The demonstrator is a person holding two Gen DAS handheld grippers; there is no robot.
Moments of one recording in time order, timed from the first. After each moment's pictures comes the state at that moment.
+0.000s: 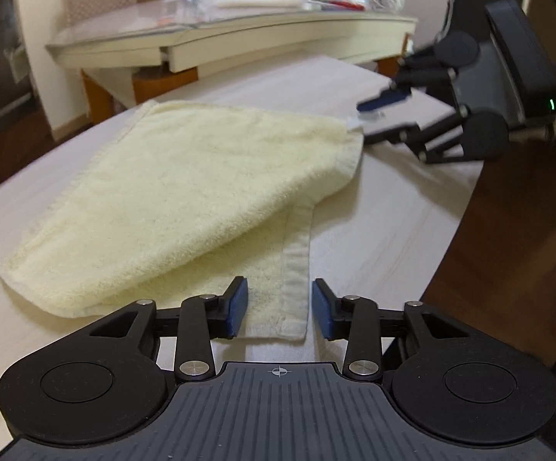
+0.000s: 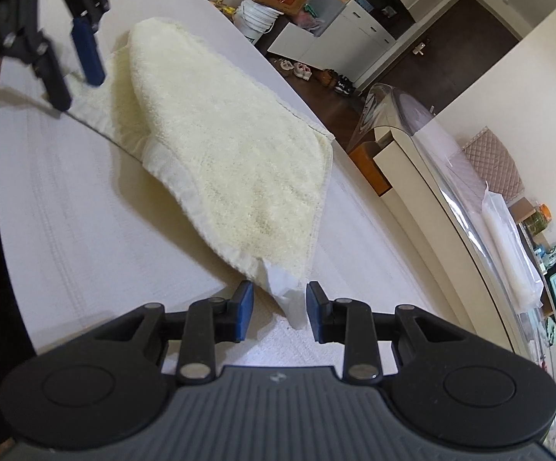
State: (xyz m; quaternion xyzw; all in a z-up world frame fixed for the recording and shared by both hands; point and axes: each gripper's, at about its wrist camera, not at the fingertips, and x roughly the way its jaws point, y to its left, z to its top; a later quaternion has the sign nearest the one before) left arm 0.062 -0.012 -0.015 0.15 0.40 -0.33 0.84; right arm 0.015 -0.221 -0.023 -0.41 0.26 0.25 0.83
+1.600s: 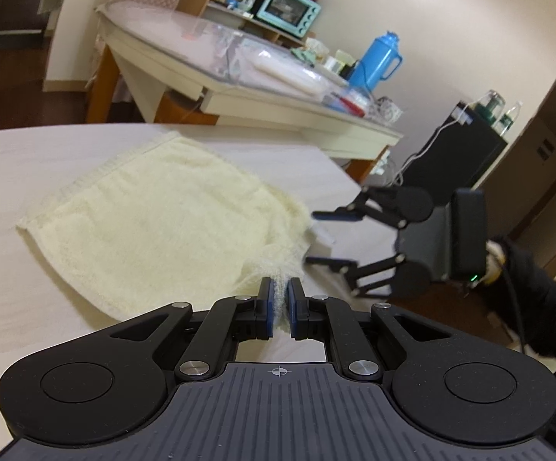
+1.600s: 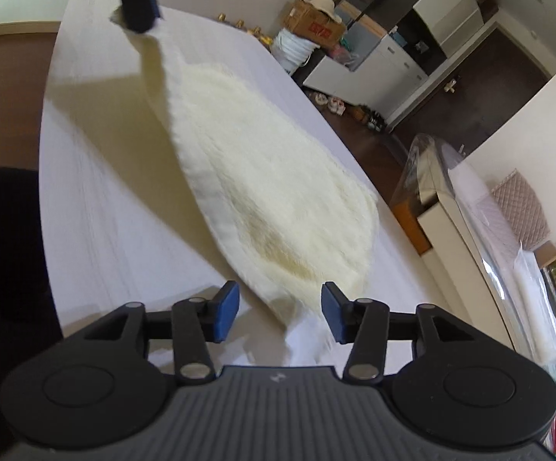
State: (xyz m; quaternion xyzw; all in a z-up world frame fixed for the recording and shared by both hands) left arm 0.072 0.079 0.039 -0.11 0.38 -0.38 0.84; right arm 0.004 -0.180 -0.020 -0.42 0.22 0.32 0.82
